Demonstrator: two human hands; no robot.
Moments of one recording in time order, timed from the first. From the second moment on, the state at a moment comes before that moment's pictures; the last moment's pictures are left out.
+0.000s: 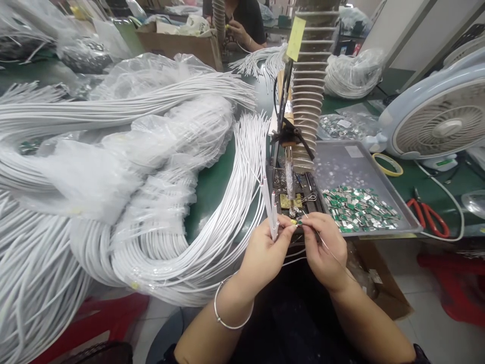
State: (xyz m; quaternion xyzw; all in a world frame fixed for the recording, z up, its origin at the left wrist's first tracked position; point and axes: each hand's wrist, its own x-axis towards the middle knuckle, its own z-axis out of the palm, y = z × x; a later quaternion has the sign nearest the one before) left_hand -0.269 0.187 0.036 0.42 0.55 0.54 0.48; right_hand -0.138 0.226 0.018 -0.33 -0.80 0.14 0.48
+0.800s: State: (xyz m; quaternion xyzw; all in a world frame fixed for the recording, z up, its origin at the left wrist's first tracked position) left_hand -0.268 0.195 0.043 0.43 0.61 0.52 0.42; right_hand -0.142 0.229 0.016 -0.31 -0.76 0.19 0.54
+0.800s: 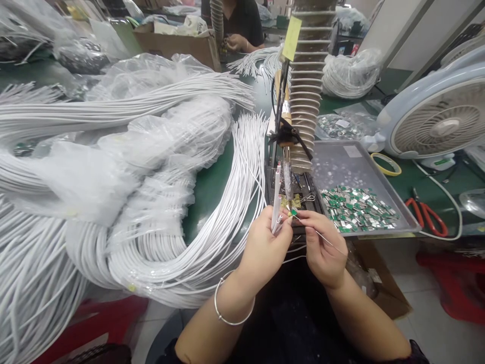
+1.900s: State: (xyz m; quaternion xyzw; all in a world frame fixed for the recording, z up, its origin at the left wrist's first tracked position) left_hand -0.272 0.191 0.051 0.44 0.61 0.54 0.39; right_hand -0.148 0.230 0.022 -0.30 -0.76 0.19 0.54
